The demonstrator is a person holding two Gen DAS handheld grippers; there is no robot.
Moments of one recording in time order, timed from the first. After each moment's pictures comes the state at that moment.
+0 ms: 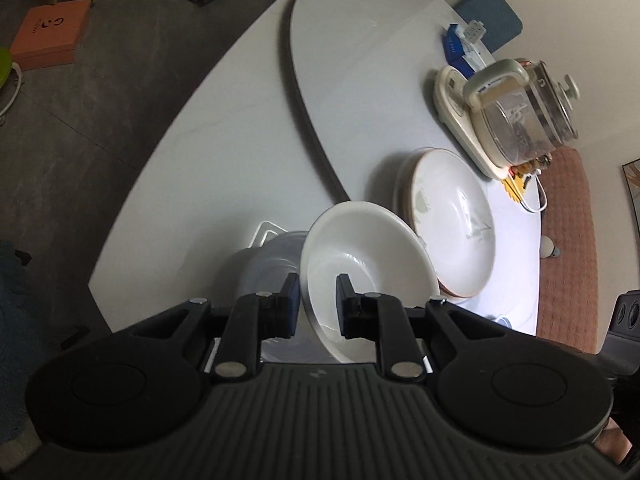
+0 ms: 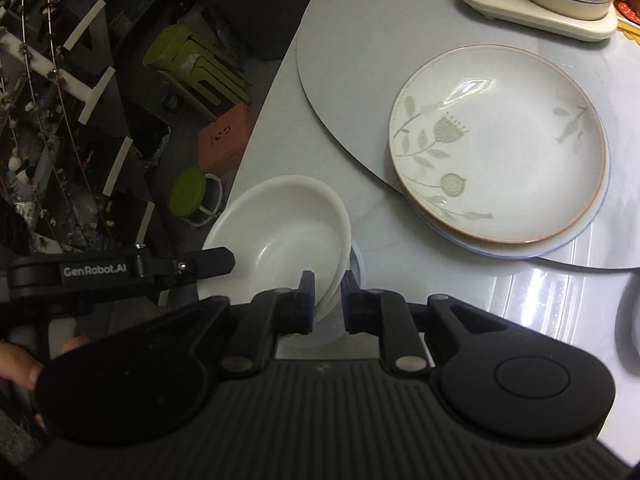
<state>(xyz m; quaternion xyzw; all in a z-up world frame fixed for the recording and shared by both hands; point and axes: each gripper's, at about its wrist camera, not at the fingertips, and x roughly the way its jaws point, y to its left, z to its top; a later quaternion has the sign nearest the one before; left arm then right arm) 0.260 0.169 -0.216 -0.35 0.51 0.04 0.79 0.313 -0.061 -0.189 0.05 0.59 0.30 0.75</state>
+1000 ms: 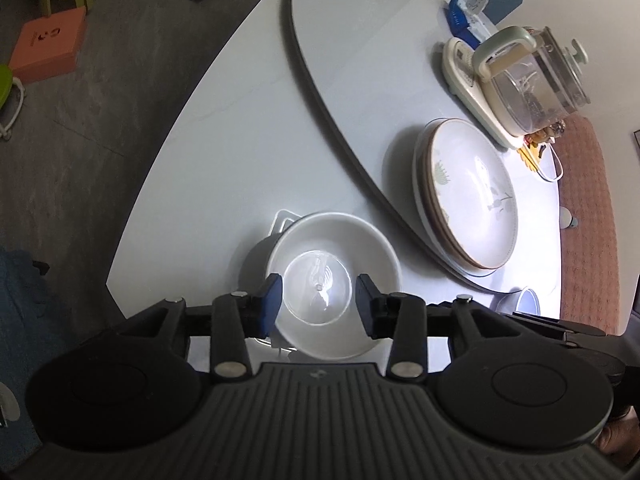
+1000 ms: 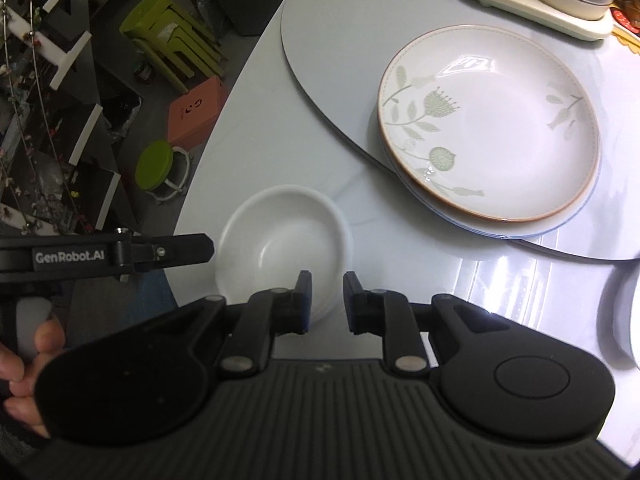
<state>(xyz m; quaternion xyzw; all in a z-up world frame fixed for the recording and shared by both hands) 0.265 0.156 -0.216 -0.30 0.54 0.04 0.79 0.299 -0.066 -0.188 0.00 0.59 0.27 0.76</state>
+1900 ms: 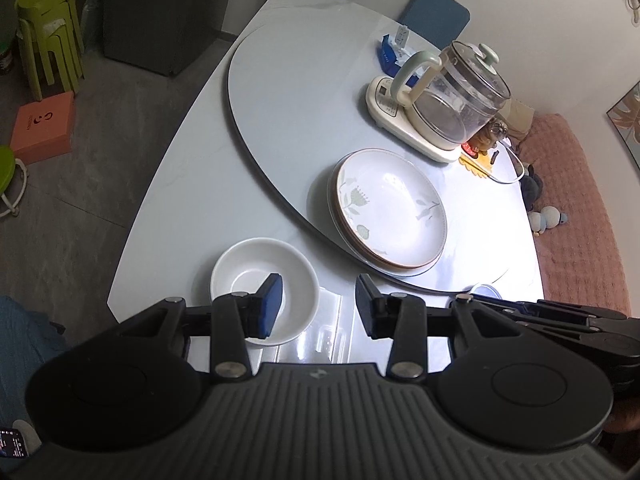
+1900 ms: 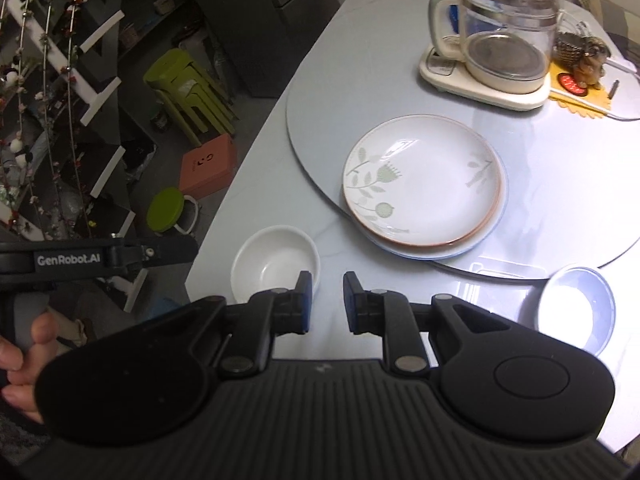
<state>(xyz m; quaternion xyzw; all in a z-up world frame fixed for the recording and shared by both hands) 0.221 0.088 -0.115 -0.23 0.47 0.03 0.85 0.267 -0.138 -0.110 0.00 0.51 0.27 0.82</state>
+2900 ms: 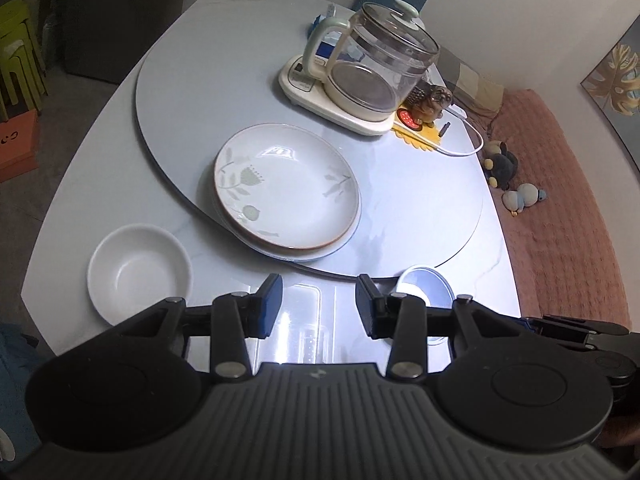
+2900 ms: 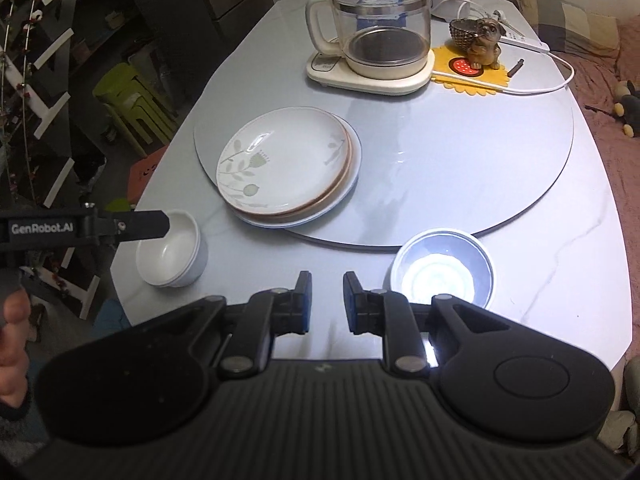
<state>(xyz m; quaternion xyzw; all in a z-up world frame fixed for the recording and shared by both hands) 0.257 -0.049 -0.118 -0.20 0.47 -0.01 0.86 0.263 -0.273 -0.118 0.00 0.50 0.21 0.84</state>
